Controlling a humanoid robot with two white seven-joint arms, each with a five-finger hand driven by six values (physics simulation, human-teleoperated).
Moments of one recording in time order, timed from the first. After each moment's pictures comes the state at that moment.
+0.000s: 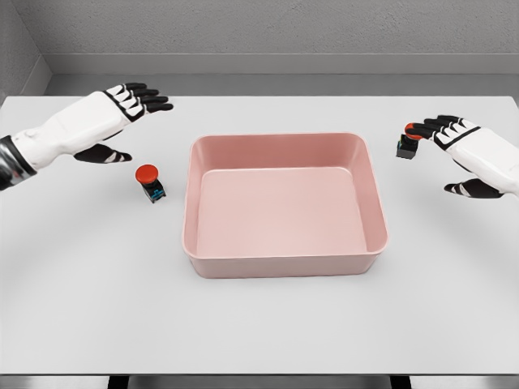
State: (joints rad) left arm -0.68 0.89 -0.79 -1.38 -0.43 -0.61 0.11; right arm -0.15 -0.90 0.20 -1.61 0.44 -0.46 0.12
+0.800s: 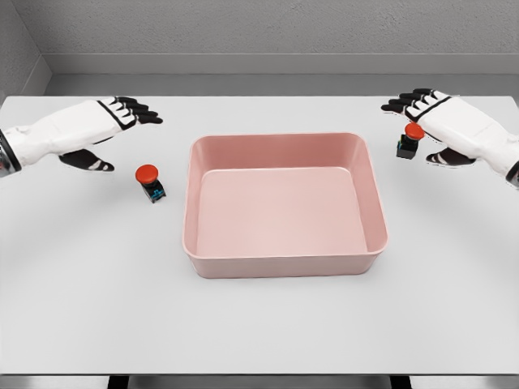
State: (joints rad) left arm -0.81 0.95 -0.96 -1.33 -0.32 -0.61 -0.06; right arm -0.43 -0.80 0.35 -1.48 0.58 -0.46 0.23
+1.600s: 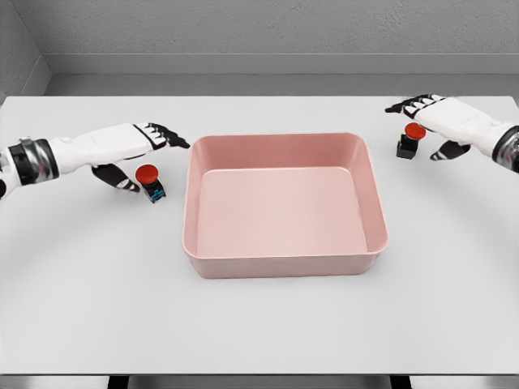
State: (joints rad) left arm -0.97 0.85 -1.24 -1.21 -0.17 -0.61 -0.10; right arm -0.60 -0.68 0.40 -1.20 0.64 -0.46 0.41
